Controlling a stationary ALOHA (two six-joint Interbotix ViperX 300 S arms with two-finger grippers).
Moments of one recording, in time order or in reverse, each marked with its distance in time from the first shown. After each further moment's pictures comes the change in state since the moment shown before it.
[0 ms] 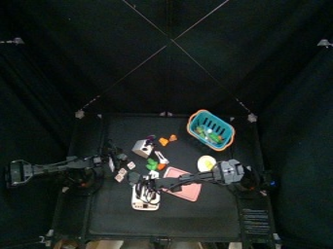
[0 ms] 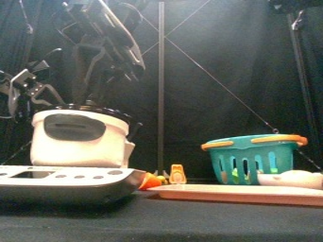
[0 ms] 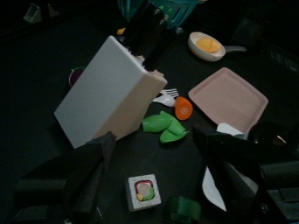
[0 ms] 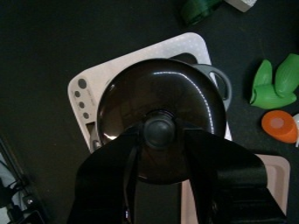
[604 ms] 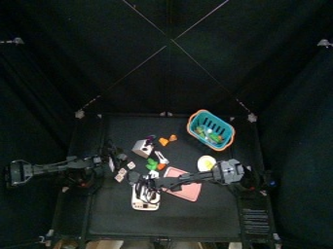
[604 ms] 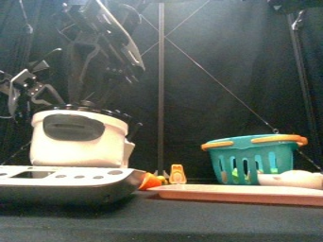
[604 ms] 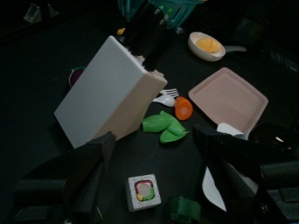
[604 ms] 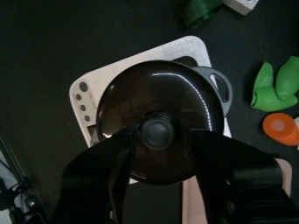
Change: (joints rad) left arm 0.000 0.000 0.000 0.000 0.000 -0.002; right arm -0.003 0.000 0.000 0.000 -0.015 0.002
